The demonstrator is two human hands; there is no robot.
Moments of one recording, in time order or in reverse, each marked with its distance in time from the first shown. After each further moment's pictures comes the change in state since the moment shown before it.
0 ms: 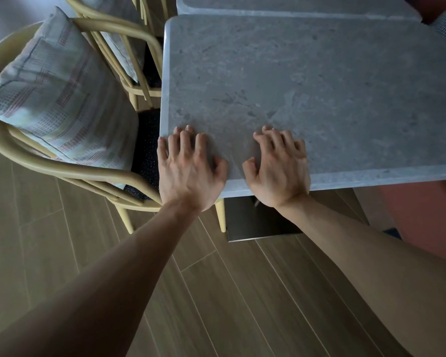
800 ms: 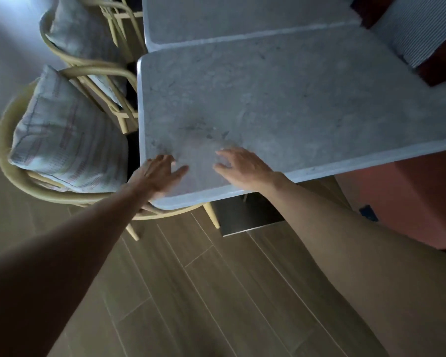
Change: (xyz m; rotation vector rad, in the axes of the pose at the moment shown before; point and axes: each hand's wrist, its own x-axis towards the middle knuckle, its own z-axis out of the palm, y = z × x) left_hand 0.049 0.005 -0.072 -0.067 -0.641 0.015; right_hand 0.017 0.040 -0.079 0.381 -0.523 -0.022
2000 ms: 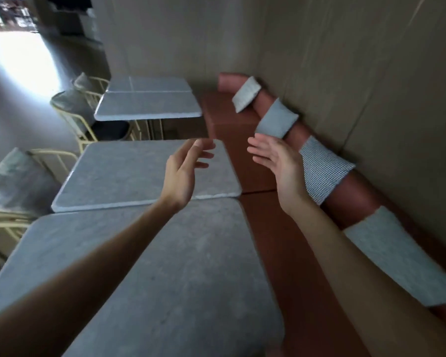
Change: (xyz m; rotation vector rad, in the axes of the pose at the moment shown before) left_hand 0.156 0.608 -0.301 -1.220 0.579 0.472; right_hand -0.034 0.326 -0.600 1.148 0.704 -0.247
